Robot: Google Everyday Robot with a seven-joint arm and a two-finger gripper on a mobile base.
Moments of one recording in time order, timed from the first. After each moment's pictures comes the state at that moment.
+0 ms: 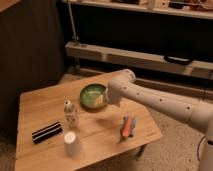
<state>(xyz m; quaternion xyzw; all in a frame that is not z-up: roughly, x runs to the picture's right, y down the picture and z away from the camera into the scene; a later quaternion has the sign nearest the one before) -0.024 0.052 0.827 -0.05 -0.23 -0.69 0.68</state>
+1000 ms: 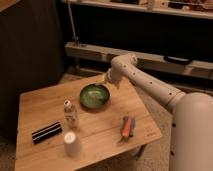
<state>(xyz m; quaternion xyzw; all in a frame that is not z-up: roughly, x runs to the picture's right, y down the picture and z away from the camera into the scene) 0.039 -0.037 0.913 -0.06 -0.31 -0.60 0.74</state>
